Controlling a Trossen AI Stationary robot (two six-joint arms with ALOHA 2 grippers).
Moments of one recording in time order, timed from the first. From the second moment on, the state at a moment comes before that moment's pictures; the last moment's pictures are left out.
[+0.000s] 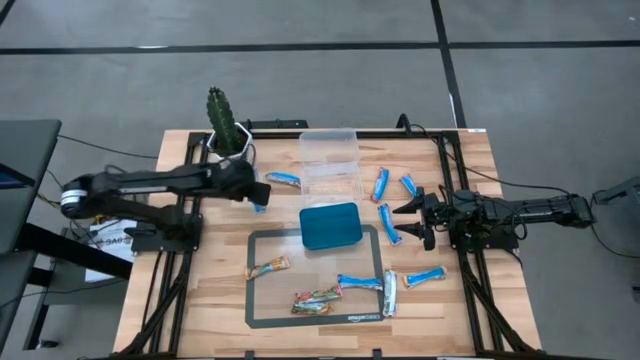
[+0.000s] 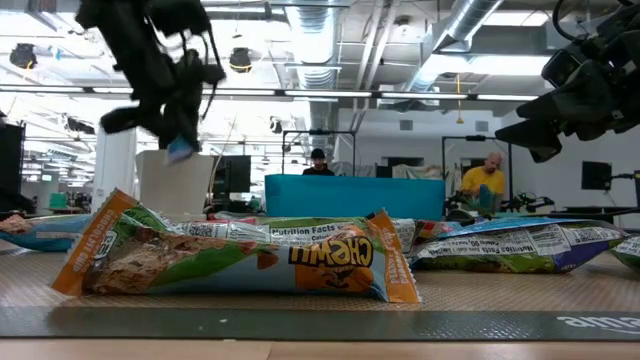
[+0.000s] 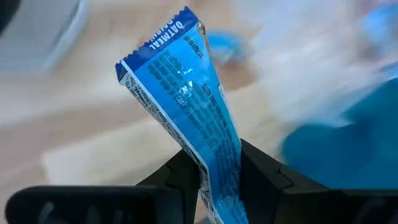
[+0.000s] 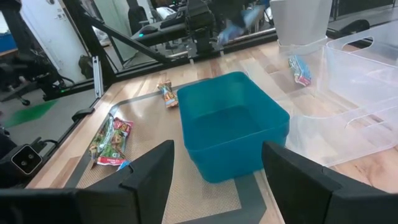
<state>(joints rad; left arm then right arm) 0.24 1.05 0.74 -0.63 -0.21 -0.97 0.00 0.23 0.00 0.02 -0.05 0.21</state>
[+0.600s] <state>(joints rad) 0.17 0.90 0.74 -0.25 -0.22 -0.54 0.00 0.23 0.00 0.02 -0.05 0.21</state>
